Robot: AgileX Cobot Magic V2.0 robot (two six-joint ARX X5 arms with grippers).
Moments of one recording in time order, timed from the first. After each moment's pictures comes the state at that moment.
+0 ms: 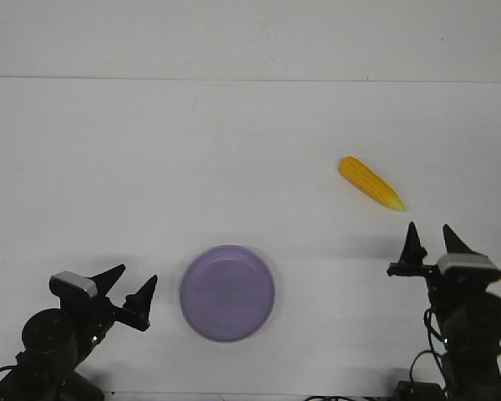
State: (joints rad) left arm -0.49 0.34 0.56 -0.41 -0.03 -0.28; right arm -0.07 0.50 0.56 -0.14 -0.11 0.15
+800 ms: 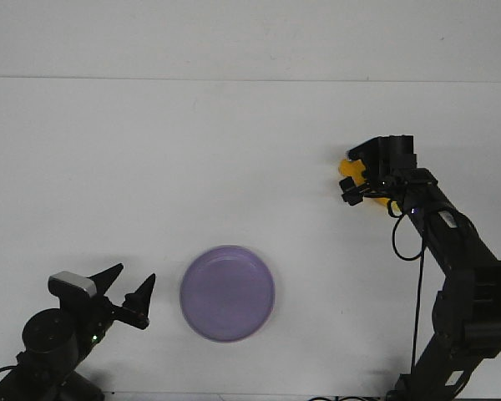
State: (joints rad) left arm -0.49 0.34 0.56 -0.41 -0.05 -0.28; right arm 0.03 1.85 1.38 -0.46 -0.02 -0.39
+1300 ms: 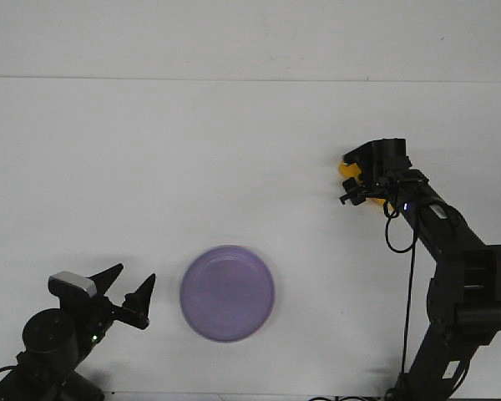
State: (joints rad) left arm -0.49 0.34 0.56 -0.41 -0.05 -0.28; right arm 0.03 1.90 1.38 -0.42 0.02 -0.40
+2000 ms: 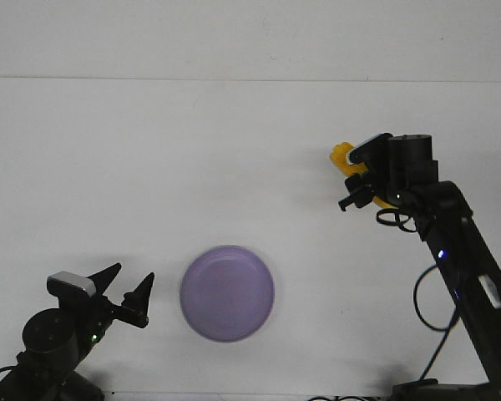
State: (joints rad) left arm -0.49 0.34 0.56 -0.41 -0.07 -0.28; right arm 0.18 1.42 1.41 -0.77 -0.12 -0.32
